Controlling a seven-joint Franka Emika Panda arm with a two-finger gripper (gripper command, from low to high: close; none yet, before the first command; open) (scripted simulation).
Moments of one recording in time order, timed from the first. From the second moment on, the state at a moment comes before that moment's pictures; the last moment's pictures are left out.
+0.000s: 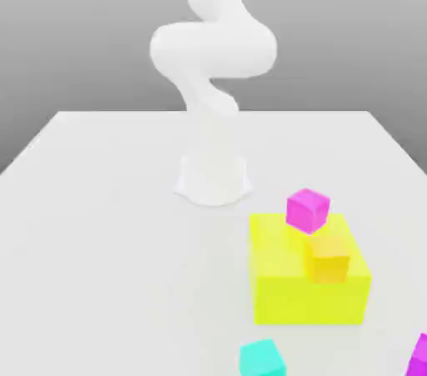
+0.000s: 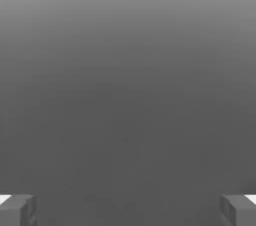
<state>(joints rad) 0.01 -0.71 0.00 -2.31 0.00 2.33 0.78</state>
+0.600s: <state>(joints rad) 0.08 -0.05 0.01 -2.36 0.01 2.57 0.66</state>
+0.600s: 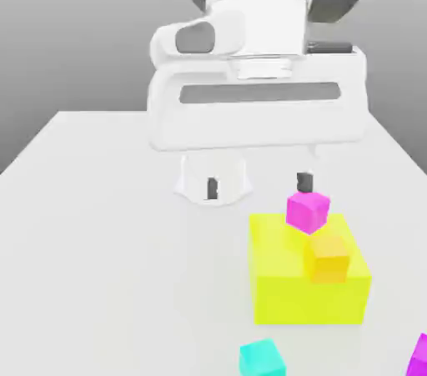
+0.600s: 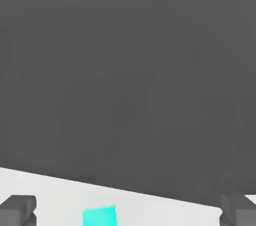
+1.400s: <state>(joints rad) 0.10 0.38 0.03 -2.38 -0.03 2.76 0.62</state>
